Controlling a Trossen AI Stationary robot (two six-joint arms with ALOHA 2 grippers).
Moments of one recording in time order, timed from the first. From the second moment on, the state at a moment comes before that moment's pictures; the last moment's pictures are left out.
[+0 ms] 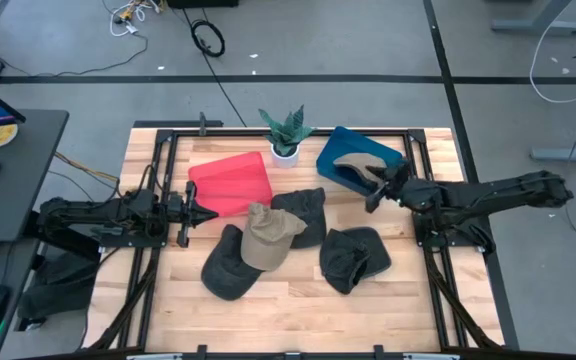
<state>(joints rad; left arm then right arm) -0.03 0.05 0.01 0.05 -0.02 -0.04 0.07 0.67 0.43 -0.13 0.74 0.32</state>
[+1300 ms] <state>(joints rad) -0.03 0.05 0.01 0.05 -0.02 -0.04 -0.12 0.97 0.43 -0.14 0.58 0.51</state>
